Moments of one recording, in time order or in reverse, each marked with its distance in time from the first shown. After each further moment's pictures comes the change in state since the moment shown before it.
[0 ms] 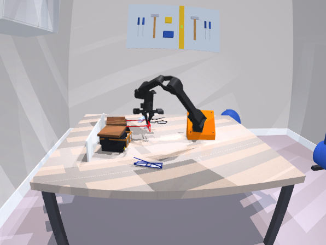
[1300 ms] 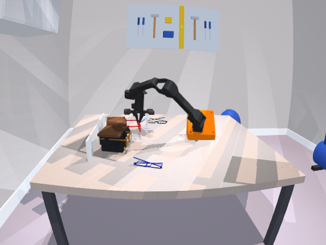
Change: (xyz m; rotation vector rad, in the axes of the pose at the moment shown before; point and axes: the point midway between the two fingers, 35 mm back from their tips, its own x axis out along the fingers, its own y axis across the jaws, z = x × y) arm 0.002 0.059 0.000 0.000 0.000 0.001
